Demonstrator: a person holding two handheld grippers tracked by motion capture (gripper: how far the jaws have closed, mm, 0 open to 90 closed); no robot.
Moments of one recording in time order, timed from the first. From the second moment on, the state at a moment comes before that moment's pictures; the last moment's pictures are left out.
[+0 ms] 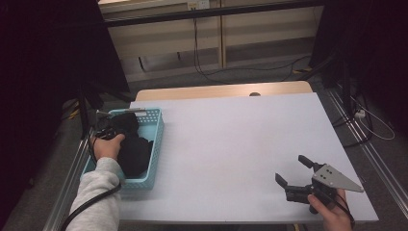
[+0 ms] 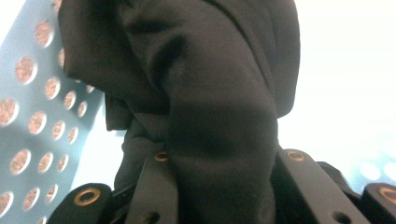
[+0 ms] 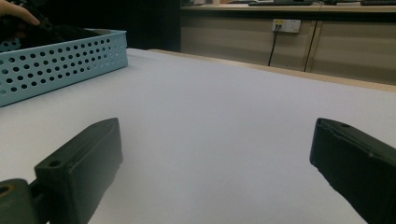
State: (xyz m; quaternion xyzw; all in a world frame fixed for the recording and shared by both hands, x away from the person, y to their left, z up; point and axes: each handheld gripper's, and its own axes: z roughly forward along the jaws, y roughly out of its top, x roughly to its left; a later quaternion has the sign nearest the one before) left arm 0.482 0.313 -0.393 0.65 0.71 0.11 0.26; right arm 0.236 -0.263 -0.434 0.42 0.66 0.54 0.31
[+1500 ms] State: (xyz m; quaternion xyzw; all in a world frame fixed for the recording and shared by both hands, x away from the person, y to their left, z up) left arm 0.471 0.269 -0.269 0.74 0.56 0.11 0.35; right arm 0.237 -0.261 -0.436 0.42 0.67 0.54 0.30
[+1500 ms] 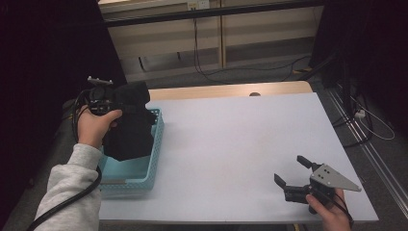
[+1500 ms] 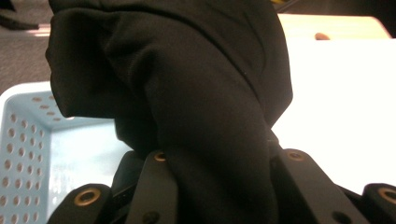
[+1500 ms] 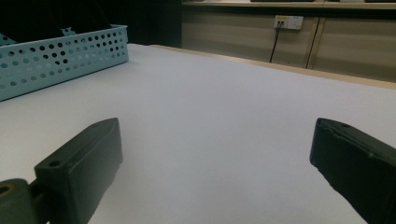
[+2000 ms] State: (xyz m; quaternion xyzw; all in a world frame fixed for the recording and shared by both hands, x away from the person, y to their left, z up) left arm 0.458 0.230 -0.235 0.76 0.50 0.10 0.41; right arm 0.237 -0.260 -0.436 0.42 0.67 0.54 0.30
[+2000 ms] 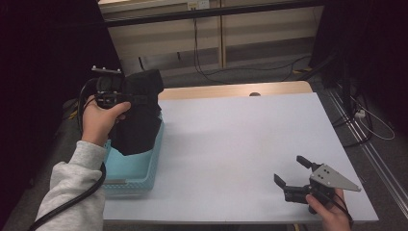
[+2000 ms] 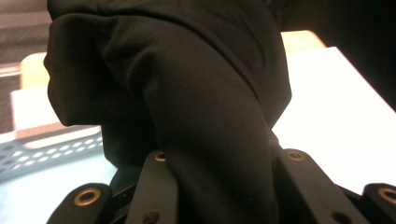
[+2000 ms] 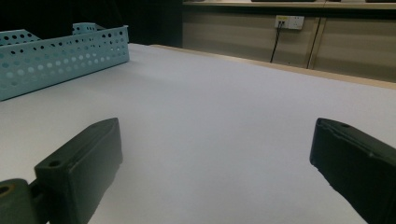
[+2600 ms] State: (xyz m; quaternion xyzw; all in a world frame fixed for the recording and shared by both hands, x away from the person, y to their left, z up) left arm 0.438 0.170 -0.282 0.77 0.44 0.07 0.45; right arm 0.236 -0.258 -0.436 0.41 0.67 0.54 0.30
